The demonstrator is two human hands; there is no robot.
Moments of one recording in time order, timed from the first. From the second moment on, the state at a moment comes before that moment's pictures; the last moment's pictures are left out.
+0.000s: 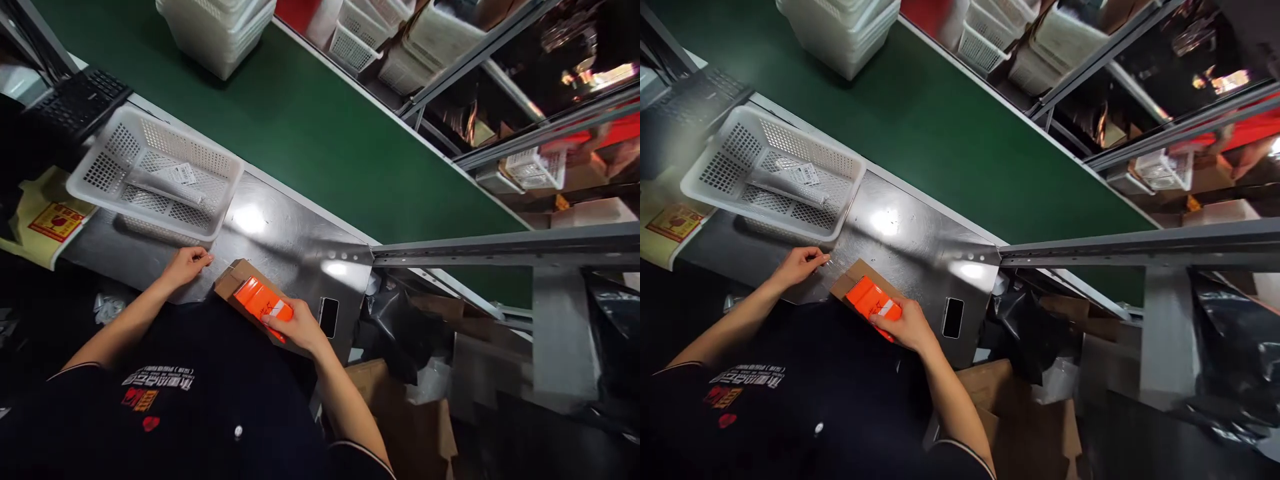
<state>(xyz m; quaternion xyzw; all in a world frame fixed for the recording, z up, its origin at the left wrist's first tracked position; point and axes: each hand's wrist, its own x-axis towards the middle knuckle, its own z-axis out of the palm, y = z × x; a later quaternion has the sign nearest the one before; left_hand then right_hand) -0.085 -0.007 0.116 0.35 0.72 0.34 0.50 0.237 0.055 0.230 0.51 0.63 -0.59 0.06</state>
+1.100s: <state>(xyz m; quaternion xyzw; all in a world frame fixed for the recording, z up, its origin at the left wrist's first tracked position) -0.051 -0.041 0.058 0.42 0.54 0.43 0.59 0.215 0.059 0.227 0.49 0.65 -0.57 0.02</state>
